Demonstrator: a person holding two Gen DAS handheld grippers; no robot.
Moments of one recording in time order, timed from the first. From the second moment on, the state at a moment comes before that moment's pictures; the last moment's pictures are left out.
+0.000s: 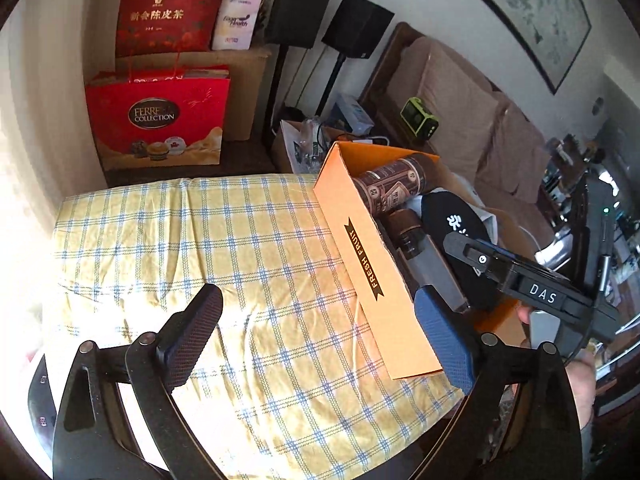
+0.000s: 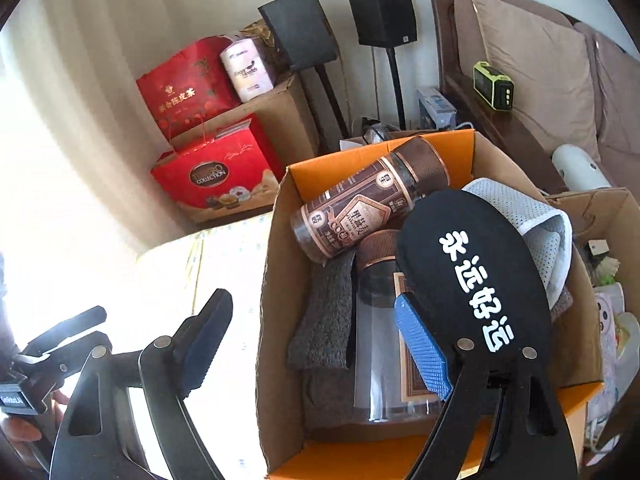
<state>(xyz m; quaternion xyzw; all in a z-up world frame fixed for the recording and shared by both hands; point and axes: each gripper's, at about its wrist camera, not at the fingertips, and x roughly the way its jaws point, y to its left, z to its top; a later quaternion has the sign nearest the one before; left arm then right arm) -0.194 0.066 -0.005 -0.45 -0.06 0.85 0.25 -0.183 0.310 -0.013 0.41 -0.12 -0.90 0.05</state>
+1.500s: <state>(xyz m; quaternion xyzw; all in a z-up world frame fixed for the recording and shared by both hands) -0.043 0.025 -0.012 -0.38 -0.01 0.92 0.10 -0.025 0.257 -0.008 0.34 0.01 -0.94 -0.03</state>
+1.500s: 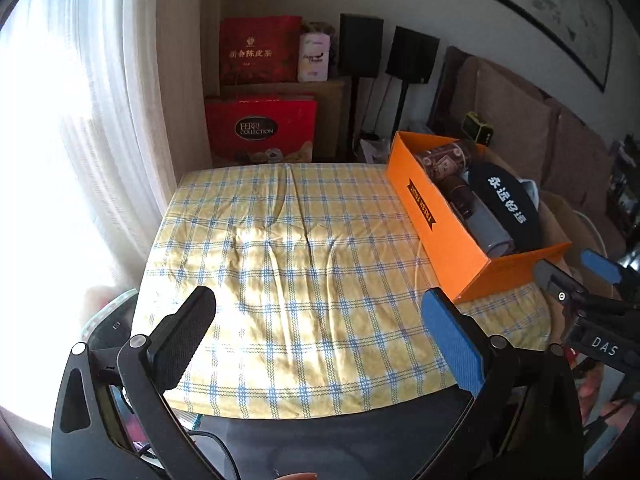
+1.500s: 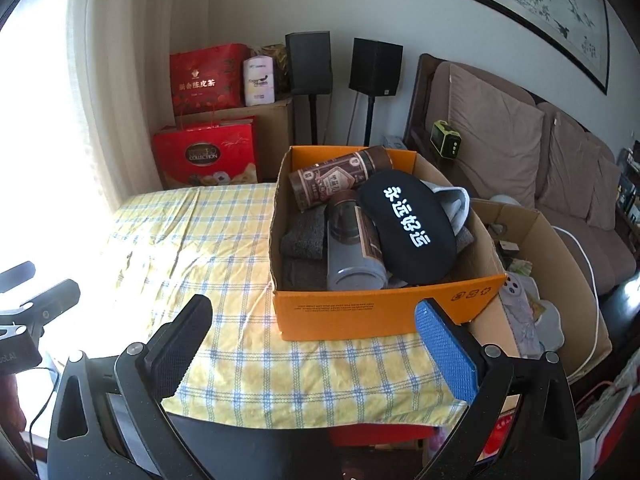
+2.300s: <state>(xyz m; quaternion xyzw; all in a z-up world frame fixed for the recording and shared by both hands) 0.002 0.018 -0.014 -0.38 -0.01 0.92 0.09 0.020 0.256 -0.015 0.34 0.00 -0.94 -0.04</state>
